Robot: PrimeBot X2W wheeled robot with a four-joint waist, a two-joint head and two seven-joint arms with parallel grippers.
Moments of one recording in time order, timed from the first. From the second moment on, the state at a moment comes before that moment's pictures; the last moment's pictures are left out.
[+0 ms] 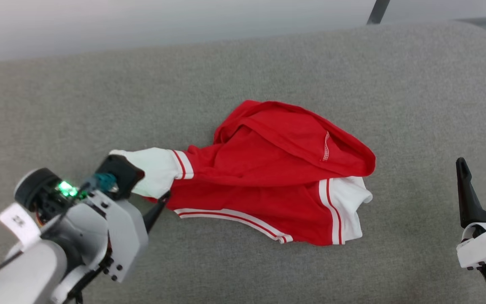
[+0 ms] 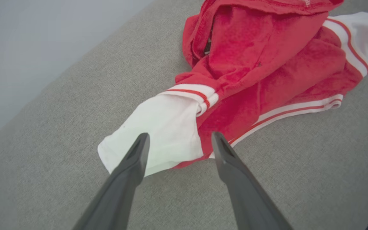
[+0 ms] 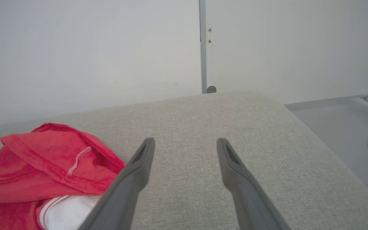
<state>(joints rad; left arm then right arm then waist) -0.41 0.76 -0.51 -0.23 -0.56 -0.04 0.57 -0.11 -0.14 -0.16 -0.11 0.32 0.13 0.11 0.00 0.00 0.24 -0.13</state>
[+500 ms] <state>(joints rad) -0.45 0.73 -0.53 -0.18 -0.48 -0.01 0.55 -0.14 -0.13 -0.15 -0.08 0.33 0.13 0.09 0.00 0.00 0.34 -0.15</state>
